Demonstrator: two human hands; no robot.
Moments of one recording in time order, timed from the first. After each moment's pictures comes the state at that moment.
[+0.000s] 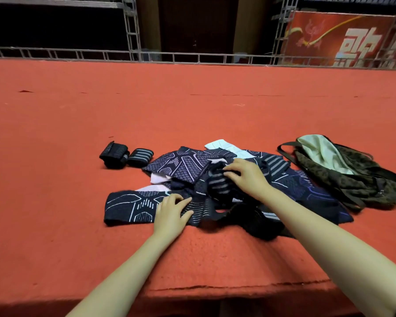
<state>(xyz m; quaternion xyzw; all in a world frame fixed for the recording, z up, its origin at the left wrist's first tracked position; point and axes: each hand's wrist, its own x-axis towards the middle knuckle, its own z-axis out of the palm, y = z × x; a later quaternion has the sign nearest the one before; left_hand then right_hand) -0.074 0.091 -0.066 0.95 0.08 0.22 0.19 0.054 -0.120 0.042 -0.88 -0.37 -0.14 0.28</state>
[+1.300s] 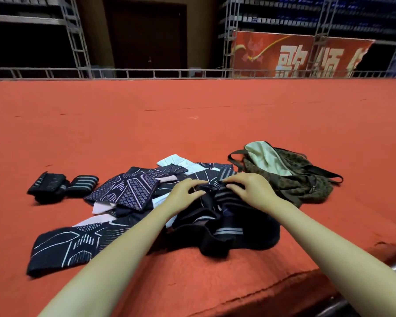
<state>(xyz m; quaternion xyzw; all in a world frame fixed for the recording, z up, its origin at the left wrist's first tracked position) 0.058 -0.027 0.017 0.90 -0.15 0.10 0.39 0.052 -0.263 0.068 -0.91 -0.30 -0.17 0.21</state>
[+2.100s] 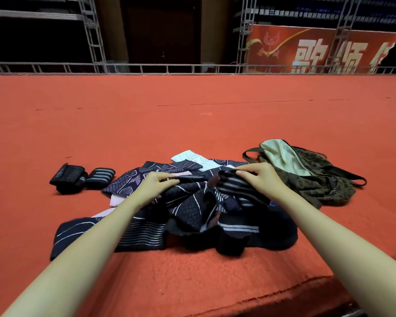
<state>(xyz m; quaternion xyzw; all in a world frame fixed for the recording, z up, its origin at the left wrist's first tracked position) 0.022 0.071 0.046 0.86 -0.04 0.11 0.49 0.069 -0.239 0.078 -0.87 -0.26 -0.11 0.40</state>
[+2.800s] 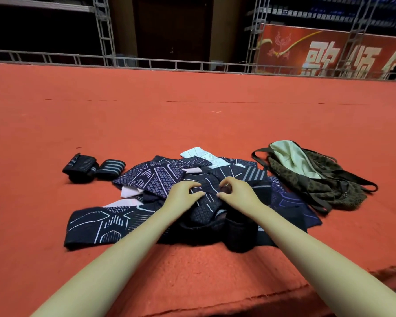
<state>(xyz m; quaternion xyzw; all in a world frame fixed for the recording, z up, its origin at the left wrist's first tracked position) 0.005 0.022 0.020 0.93 0.01 0.14 0.34 0.048 -0.162 0.034 -0.94 -0.21 -0.05 0.27</state>
